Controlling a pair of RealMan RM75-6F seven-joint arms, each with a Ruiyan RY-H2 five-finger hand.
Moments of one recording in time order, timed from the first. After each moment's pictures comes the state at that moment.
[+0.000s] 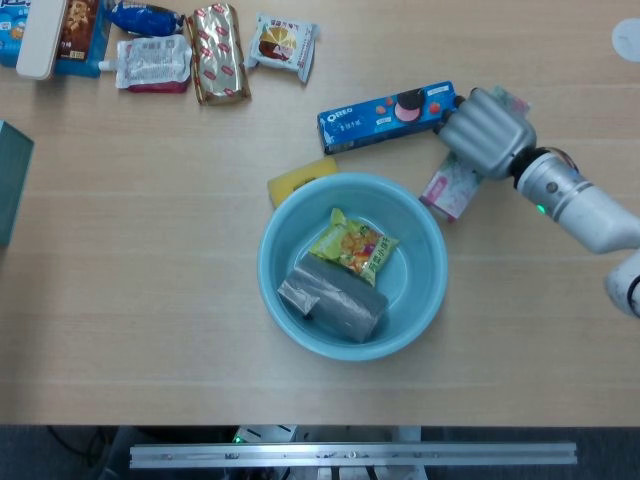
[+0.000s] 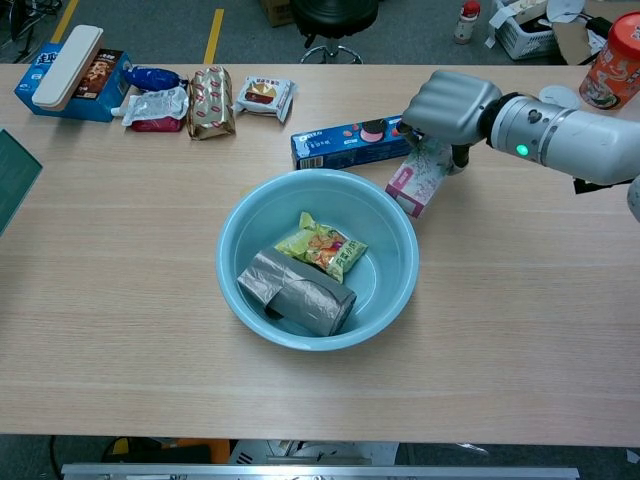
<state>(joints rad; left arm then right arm) -0.08 -1.08 -0.04 -1.64 1.48 1.46 0.00 0.94 -1.48 0.04 -1.21 -1.30 0.67 -0.58</state>
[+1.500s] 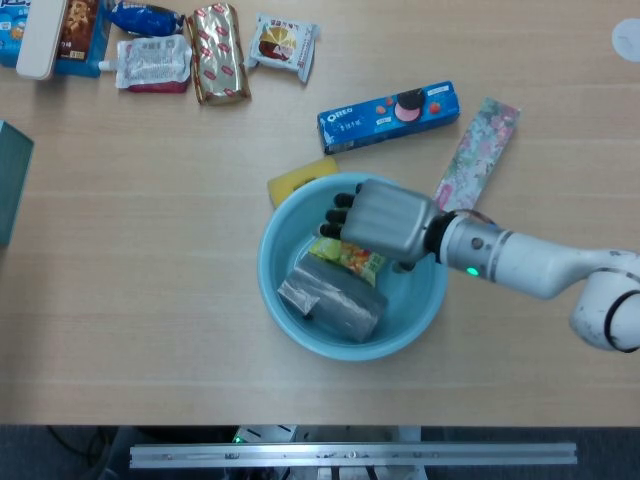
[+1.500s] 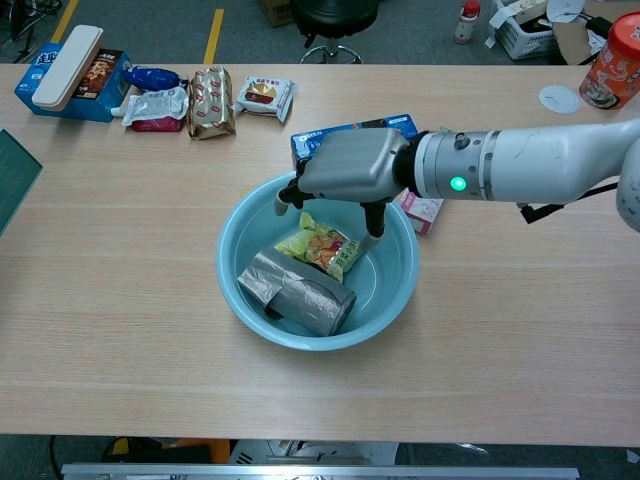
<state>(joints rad) -0.06 -1.08 -0.03 -1.63 1.49 1.49 -0.02 1.10 -1.39 0.07 -1.61 -1.39 0.50 -0.34</state>
